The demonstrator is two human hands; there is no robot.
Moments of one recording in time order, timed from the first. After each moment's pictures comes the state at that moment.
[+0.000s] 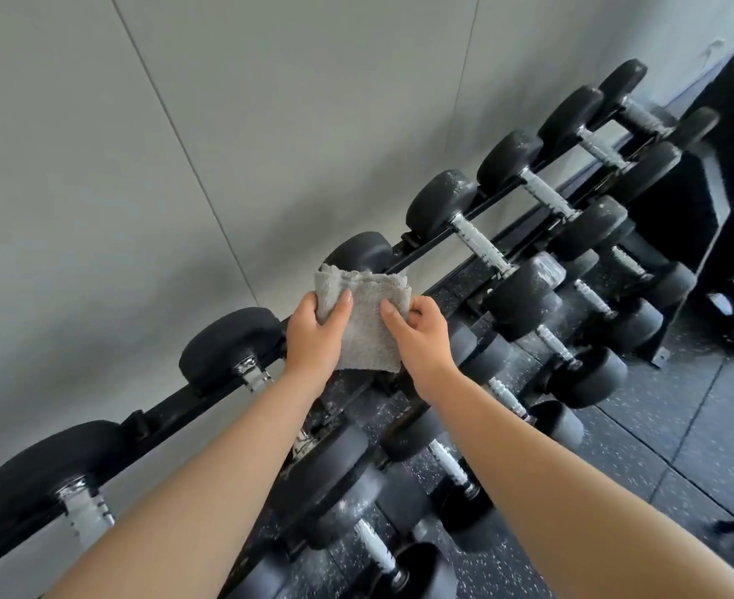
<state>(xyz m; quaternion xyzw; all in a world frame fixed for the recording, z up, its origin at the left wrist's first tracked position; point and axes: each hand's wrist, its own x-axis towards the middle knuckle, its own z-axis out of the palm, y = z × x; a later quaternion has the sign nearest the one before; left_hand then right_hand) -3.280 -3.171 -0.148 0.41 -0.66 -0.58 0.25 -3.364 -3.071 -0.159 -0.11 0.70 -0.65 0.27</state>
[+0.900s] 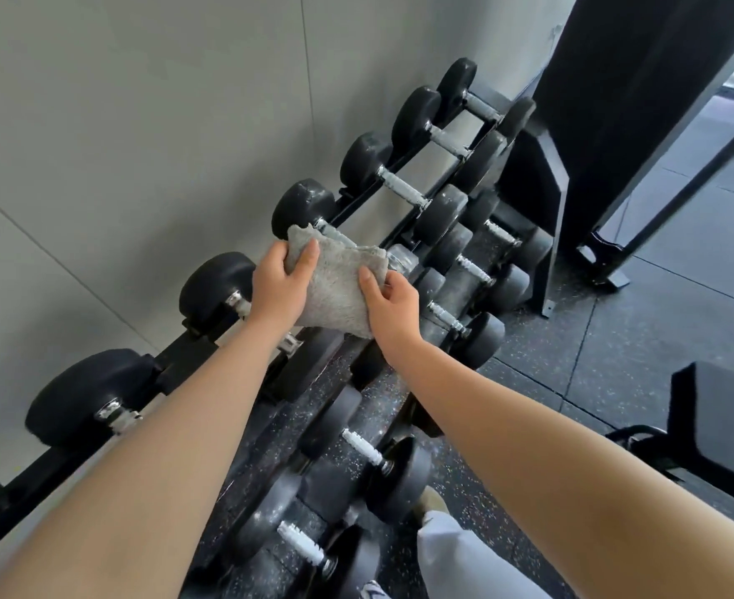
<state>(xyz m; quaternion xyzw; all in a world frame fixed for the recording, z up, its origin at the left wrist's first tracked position) -3.398 -3.103 -0.093 0.26 -0.80 -0.51 0.21 -3.447 -2.966 -0.111 -0.04 0.75 -0.64 0.14</state>
